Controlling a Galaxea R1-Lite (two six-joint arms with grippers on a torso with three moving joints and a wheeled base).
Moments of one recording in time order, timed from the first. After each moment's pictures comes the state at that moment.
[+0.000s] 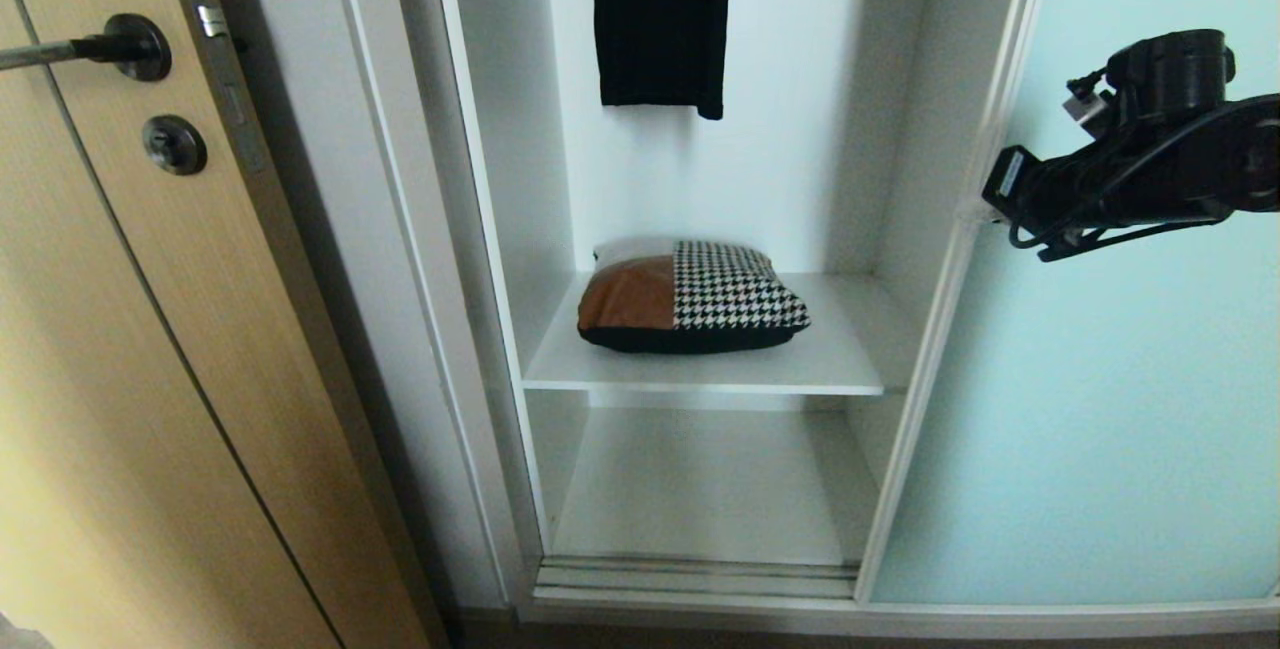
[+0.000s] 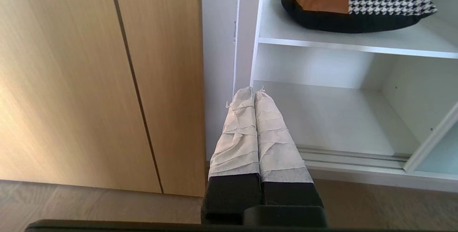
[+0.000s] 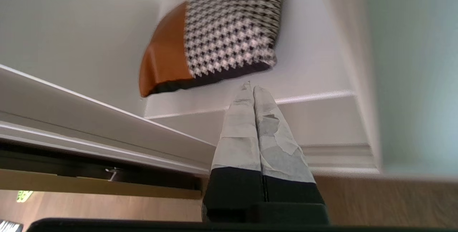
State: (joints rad) left arm 0.00 0.00 -0.01 0.00 0.00 -0.05; right arm -0.01 1.99 -1.82 0.21 0.26 0.52
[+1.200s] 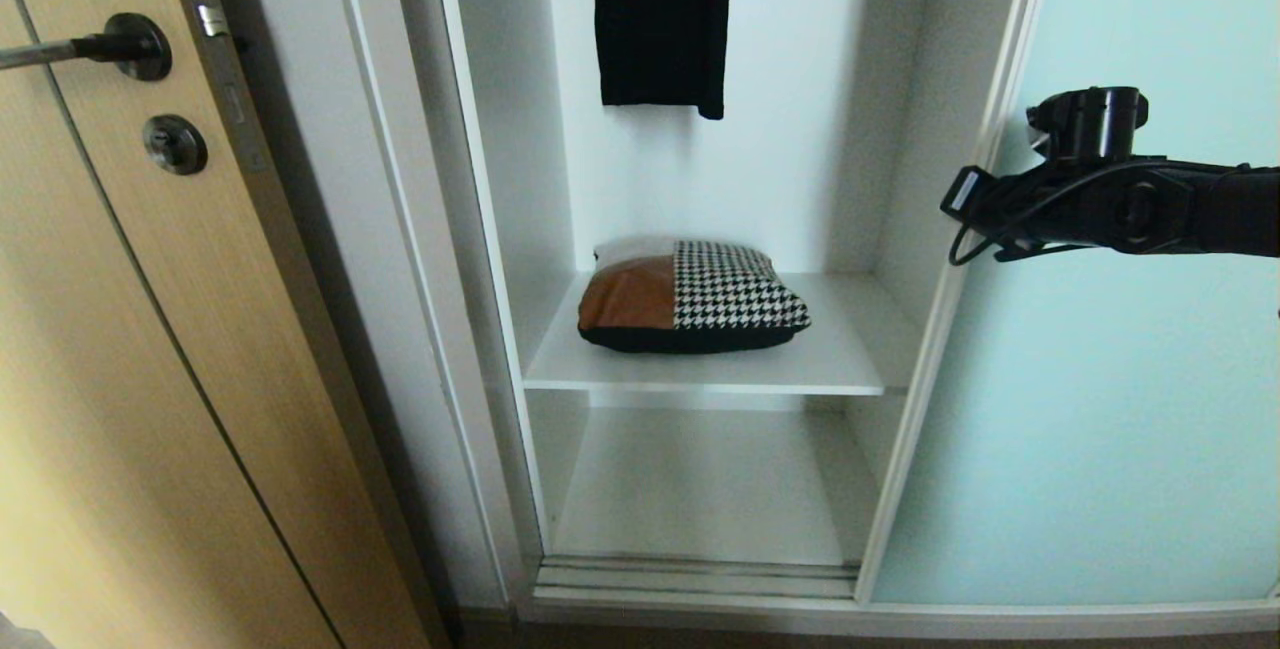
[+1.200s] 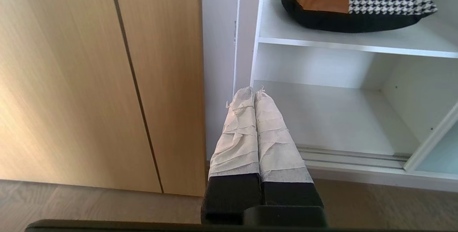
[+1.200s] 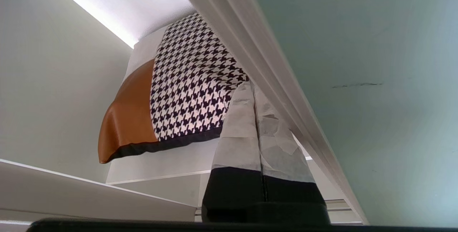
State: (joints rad) left arm 0.00 0.00 -0.01 0.00 0.00 -0.05; right arm -0.02 2.20 -1.93 -0.01 0.10 0.52
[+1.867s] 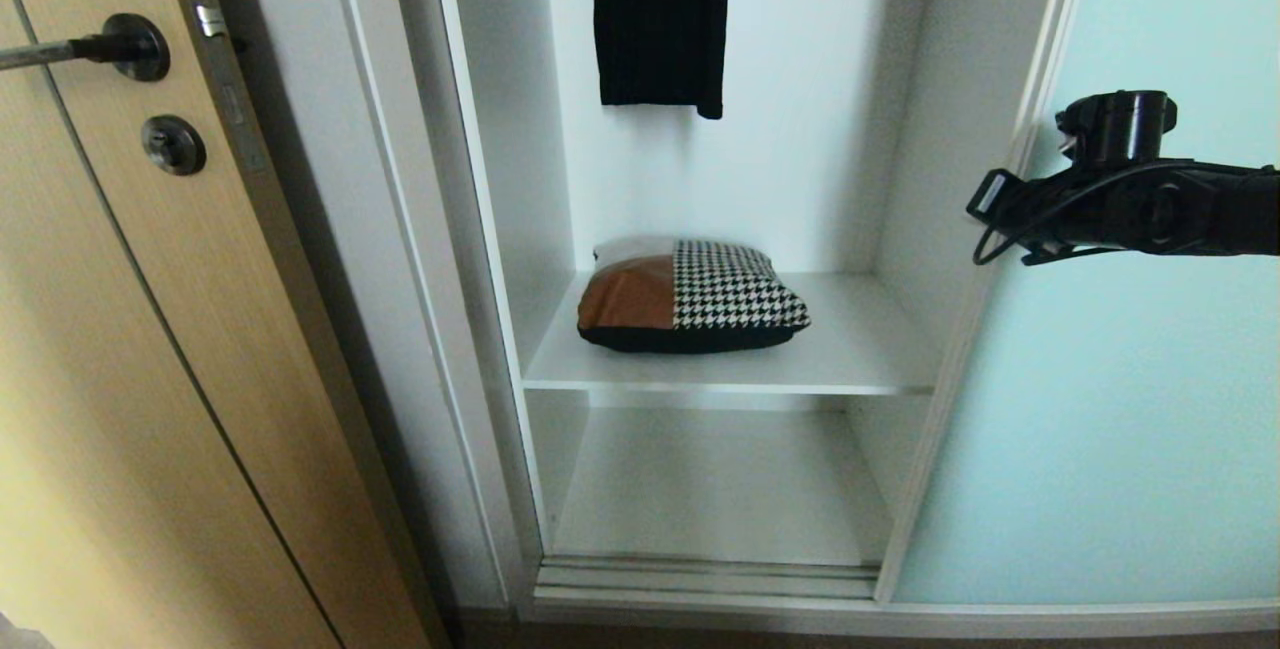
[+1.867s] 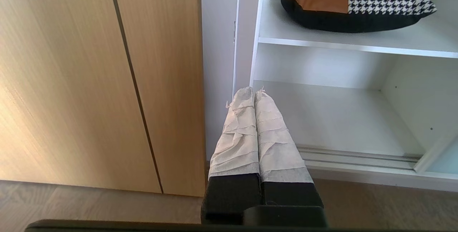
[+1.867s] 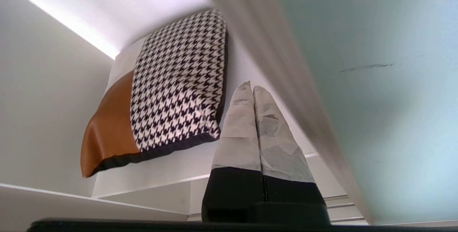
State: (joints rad) left arm 0.00 0.00 -0.01 0.00 0.00 -0.05; right arm -0.06 2.19 -1.92 0.00 0.10 0.52
